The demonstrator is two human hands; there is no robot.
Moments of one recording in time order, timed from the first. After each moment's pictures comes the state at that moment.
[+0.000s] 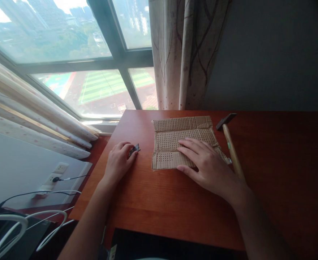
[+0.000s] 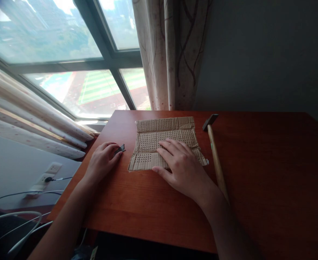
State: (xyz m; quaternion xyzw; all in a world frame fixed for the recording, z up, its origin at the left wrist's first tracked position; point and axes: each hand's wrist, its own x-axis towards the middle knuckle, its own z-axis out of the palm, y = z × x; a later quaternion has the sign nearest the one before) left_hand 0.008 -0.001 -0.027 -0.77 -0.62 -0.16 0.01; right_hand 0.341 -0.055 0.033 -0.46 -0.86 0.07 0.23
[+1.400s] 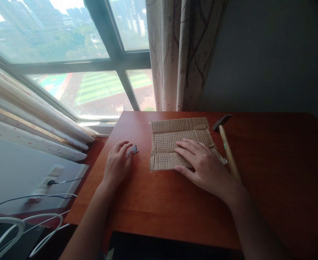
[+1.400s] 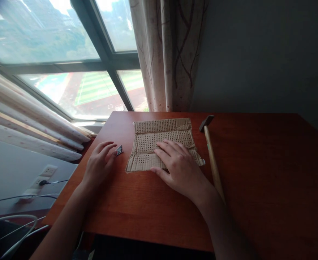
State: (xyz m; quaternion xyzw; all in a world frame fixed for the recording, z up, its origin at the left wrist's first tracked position) left_hand 0.021 -0.010 -0.020 -0.76 -0.60 -0.25 0.00; right_hand 0.341 -0.055 0.033 -0.46 -0.85 0.08 0.24
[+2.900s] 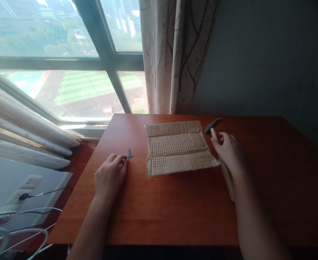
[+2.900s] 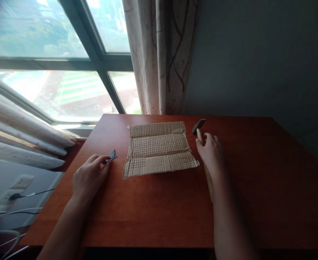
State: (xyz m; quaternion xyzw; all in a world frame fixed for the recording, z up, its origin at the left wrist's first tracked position) left_hand 0.033 -0.027 -0.015 -0.71 -0.69 -0.12 0.05; right_hand 0.441 -0.009 -0.022 -0.81 -0.55 0.00 0.23
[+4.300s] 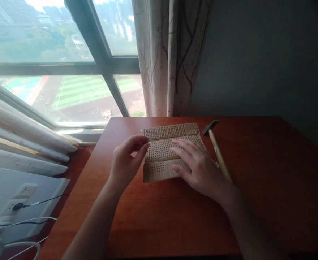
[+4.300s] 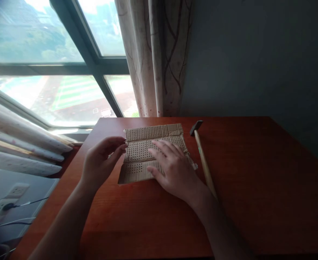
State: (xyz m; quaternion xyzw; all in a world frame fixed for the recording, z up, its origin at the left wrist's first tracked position) left_hand 0.103 0.010 0.035 -0.68 -0.48 -0.48 -0.29; right_hand 0.339 -0.048 0.039 -0.48 -0.83 0.06 0.28
